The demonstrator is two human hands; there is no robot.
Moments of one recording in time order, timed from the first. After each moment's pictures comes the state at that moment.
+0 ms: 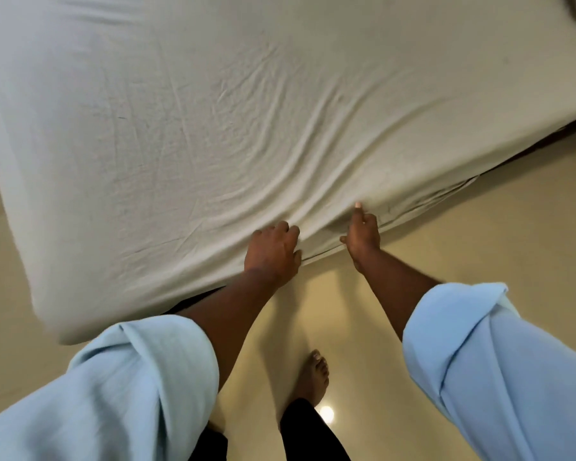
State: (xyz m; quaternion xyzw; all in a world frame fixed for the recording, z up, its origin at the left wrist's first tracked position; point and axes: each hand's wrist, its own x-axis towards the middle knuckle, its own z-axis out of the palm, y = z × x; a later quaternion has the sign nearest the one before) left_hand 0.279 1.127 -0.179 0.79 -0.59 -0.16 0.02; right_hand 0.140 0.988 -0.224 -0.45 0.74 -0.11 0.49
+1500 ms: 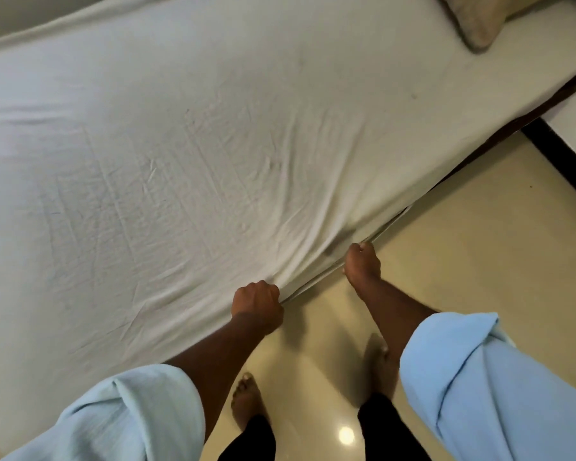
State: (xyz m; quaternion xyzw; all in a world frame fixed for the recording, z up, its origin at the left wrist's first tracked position) left_hand 0.234 1.037 -0.153 0.74 -0.58 -0.27 -0.18; right_hand 0.060 0.887 -0.200 -0.41 0.77 -0.10 0.47
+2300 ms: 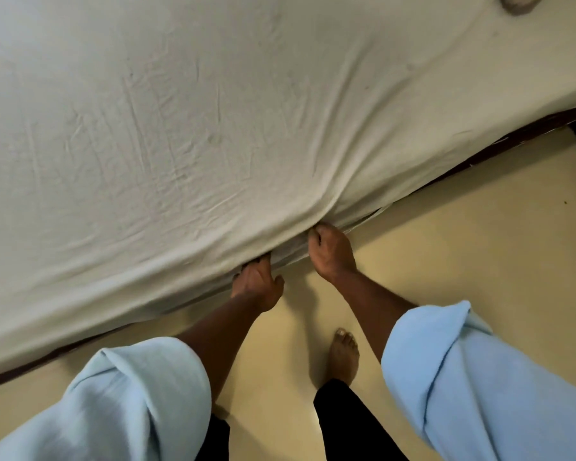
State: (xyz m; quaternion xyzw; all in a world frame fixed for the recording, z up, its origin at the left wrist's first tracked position) left_hand 0.094 0.931 -0.241 0.86 -0.36 -0.37 -0.01; right_hand -0.018 0.792 -0.263 -0.76 0.53 -0.03 0.39
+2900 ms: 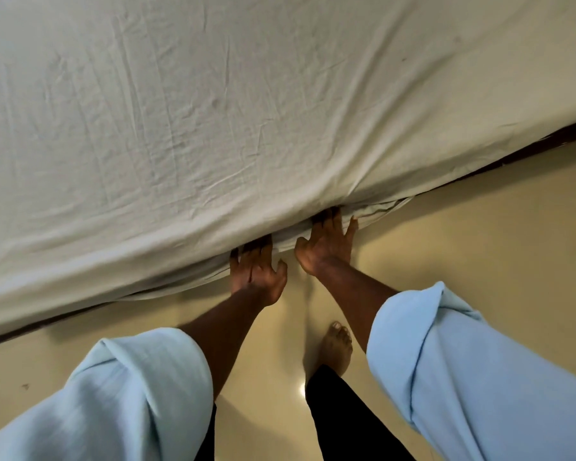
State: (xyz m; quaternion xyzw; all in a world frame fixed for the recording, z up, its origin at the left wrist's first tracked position) left_hand 0.081 0.944 -0.290 0.88 -0.37 -0.30 -0.05; right_hand -0.001 0.806 -0.301 -0.84 0.43 0.31 0.14
